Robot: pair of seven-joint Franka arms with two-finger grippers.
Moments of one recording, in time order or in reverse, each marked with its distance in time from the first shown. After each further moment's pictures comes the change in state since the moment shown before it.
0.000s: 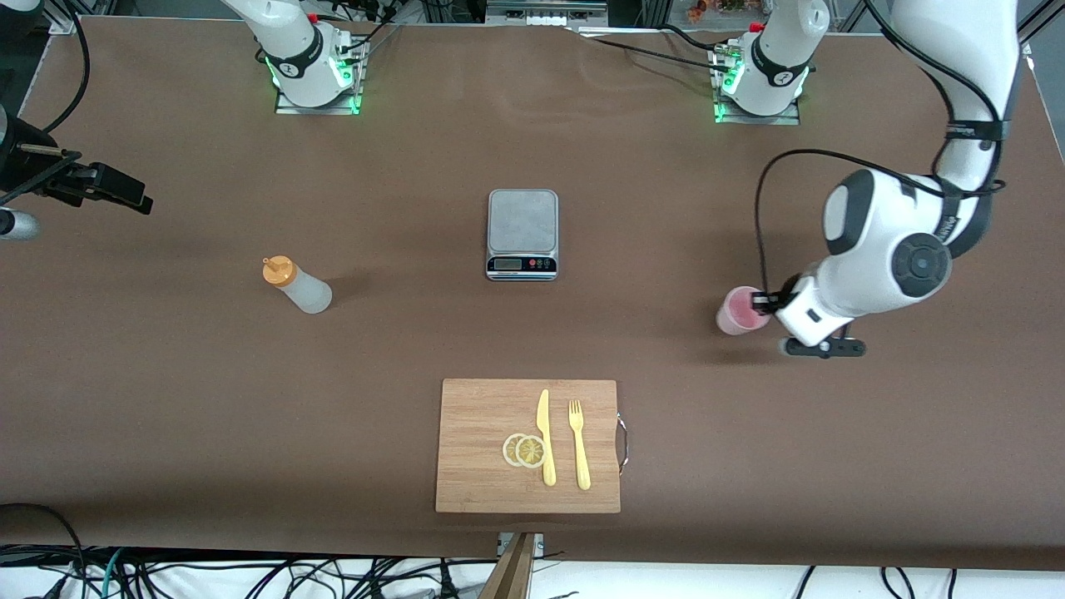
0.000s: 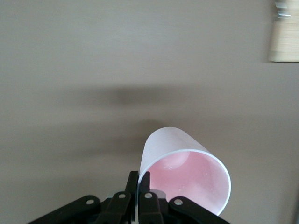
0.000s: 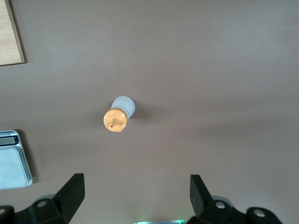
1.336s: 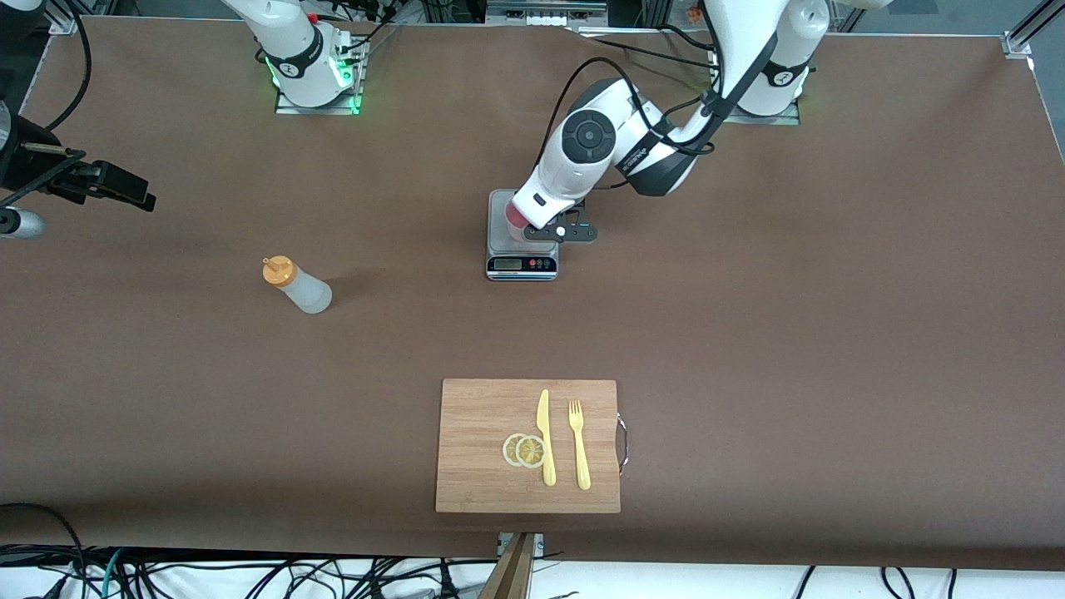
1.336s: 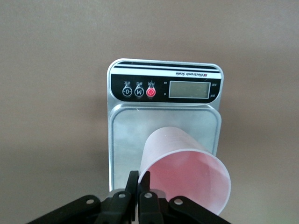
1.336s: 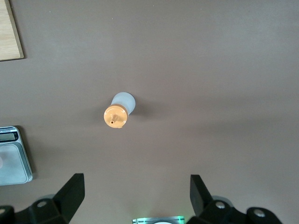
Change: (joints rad) left arm -0.354 0.109 -0.297 -0.050 0.028 0.257 -0.678; right arm 0.000 0.000 0.004 0.000 0.000 -0.016 0.000
